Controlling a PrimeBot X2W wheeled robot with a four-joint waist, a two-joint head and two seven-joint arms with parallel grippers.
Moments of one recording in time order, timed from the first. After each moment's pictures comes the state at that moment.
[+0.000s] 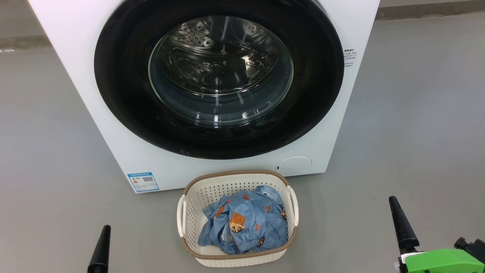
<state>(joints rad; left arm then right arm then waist) 0.01 0.05 0.04 0.27 -1.38 -0.13 -0.01 -0.01 -0.04 -0.08 0.22 1.28 0.13 -0.01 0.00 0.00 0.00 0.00</state>
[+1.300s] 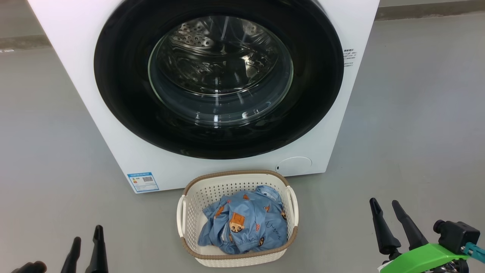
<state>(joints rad) 0.05 0.08 0.07 0.21 -0.67 -0.13 -0.13 -0.01 -0.10 -0.01 0.19 0.53 0.13 -0.13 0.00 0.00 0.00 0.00</state>
